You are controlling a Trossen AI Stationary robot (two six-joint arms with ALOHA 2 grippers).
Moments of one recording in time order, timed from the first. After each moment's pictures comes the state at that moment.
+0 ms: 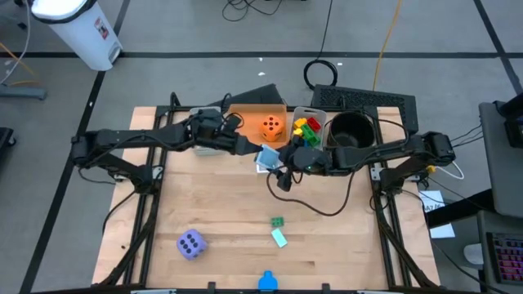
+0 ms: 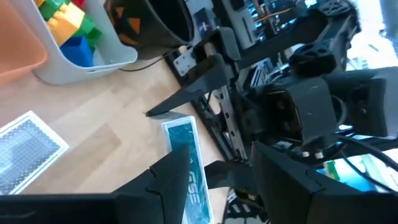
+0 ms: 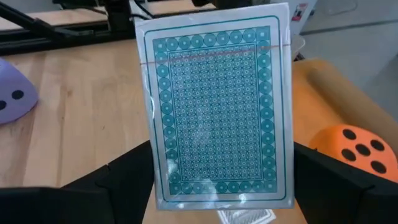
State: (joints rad) left arm 0.23 1.34 1.01 0.02 0.29 -0.98; right arm 0.05 1.46 1.05 -0.09 0.34 0.16
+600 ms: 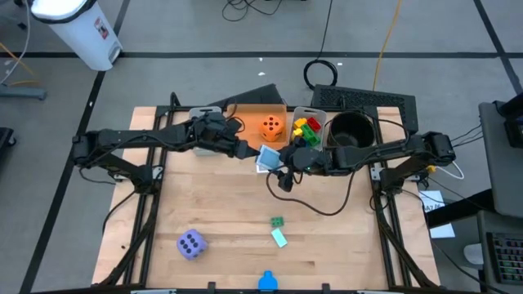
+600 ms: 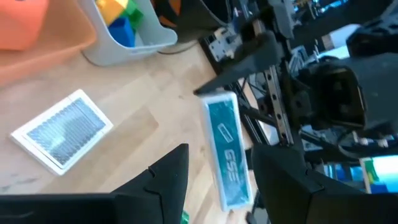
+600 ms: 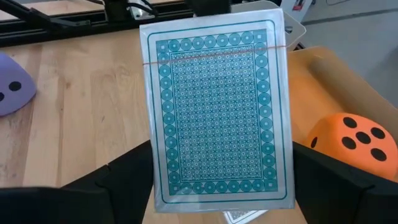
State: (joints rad) left arm 0.24 1.34 1.01 -0.11 0.26 -0.94; right arm 0.05 1.46 1.06 -0.16 0.34 0.19
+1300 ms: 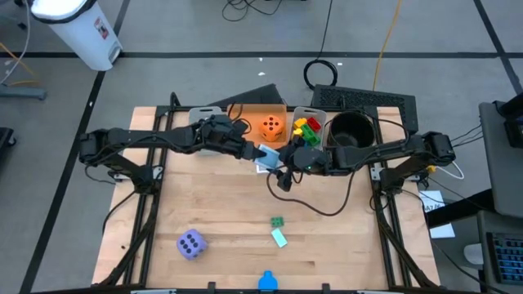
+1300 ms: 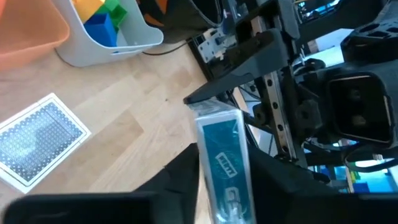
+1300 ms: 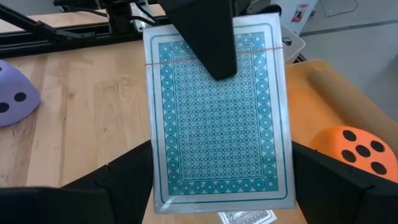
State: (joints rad) left arm 0.22 1.42 1.01 0.02 0.27 -0.98; right arm 0.05 1.46 1.06 -0.11 0.34 0.17
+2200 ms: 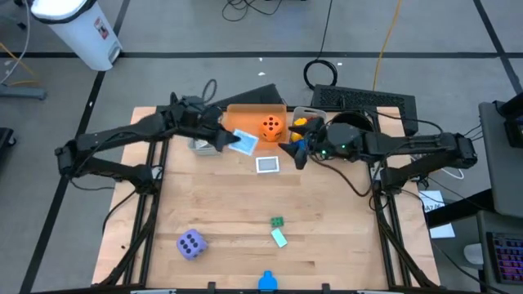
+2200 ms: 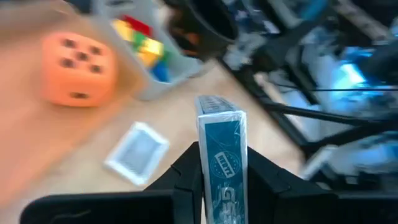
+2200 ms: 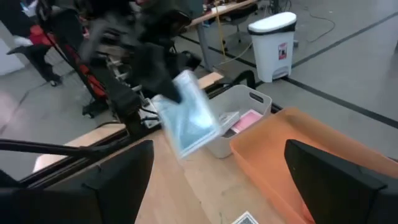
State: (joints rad) left arm 0.41 1.16 1.01 -0.33 0.33 -0.59; right arm -0.03 1.20 1.06 -0.10 0.34 0.38
